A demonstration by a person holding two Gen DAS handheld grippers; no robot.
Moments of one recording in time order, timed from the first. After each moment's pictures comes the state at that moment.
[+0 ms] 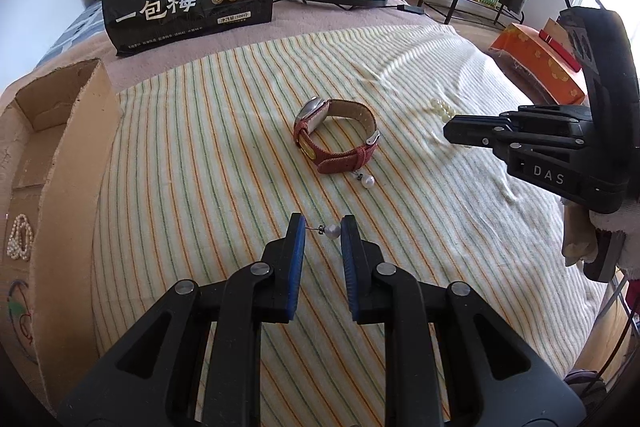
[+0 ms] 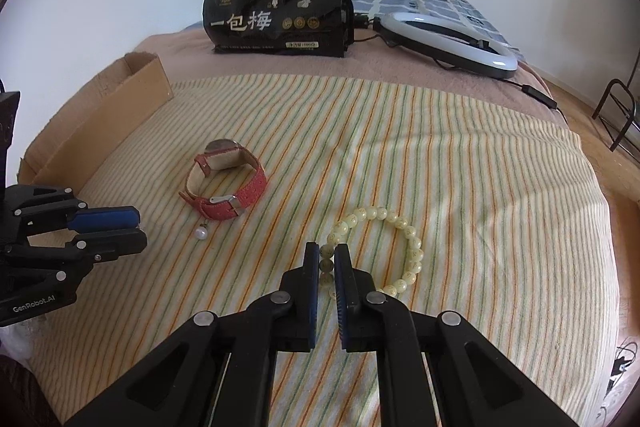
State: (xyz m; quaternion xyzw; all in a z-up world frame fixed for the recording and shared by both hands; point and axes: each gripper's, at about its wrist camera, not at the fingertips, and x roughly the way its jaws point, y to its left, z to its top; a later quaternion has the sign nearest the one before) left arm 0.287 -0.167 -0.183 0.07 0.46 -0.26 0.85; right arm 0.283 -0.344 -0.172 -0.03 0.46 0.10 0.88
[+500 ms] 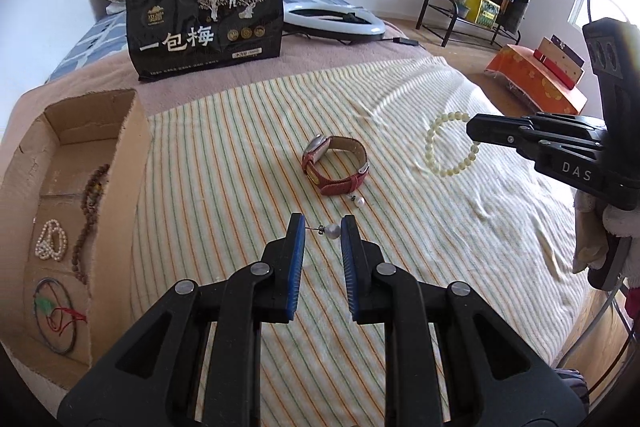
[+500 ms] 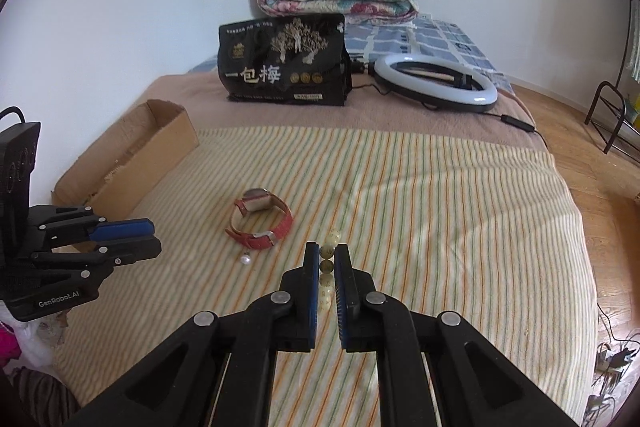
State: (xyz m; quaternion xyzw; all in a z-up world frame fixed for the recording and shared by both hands) left arm 0.270 -0.146 -0.142 0.05 0.43 -0.26 0.86; right arm 0.254 -0.344 -0.113 0.00 0.41 0.10 0.90
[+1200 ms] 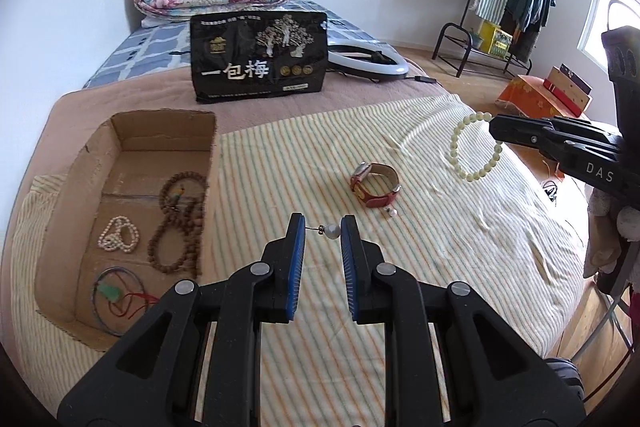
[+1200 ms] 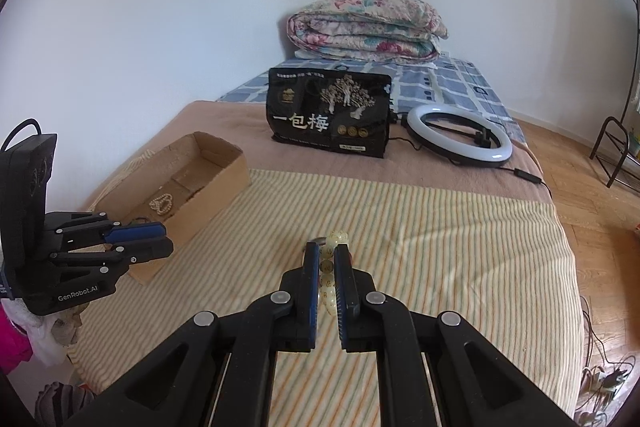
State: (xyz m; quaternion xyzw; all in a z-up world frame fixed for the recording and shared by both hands) left arm 0.251 -0.078 -0.095 0.02 0.39 -0.23 0.89; right arm 0.234 -0.285 -0.049 -0.02 0.37 0.12 0.92
